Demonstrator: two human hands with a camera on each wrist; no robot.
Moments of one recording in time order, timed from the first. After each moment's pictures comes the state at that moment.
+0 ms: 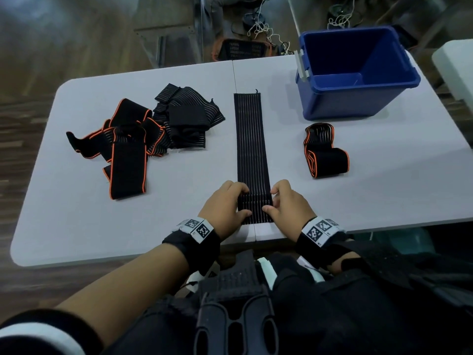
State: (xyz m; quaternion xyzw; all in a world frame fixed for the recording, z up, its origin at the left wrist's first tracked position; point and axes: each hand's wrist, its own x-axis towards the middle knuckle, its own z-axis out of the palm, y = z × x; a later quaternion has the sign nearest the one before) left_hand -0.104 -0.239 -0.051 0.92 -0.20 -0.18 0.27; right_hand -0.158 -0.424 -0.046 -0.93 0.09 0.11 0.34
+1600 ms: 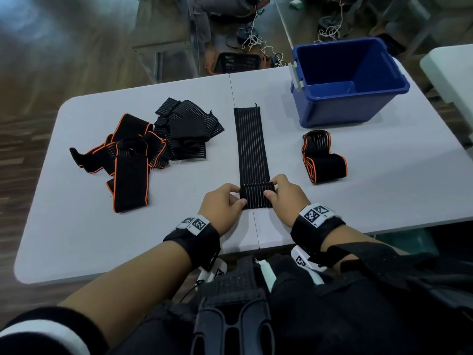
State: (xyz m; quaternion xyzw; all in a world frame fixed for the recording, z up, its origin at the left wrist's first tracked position) left_hand -0.082 -0.236 -0.054 0.91 -0.10 -0.18 0.36; right_hand -0.121 -0.423 -0.043 -0.91 0.17 0.14 0.36
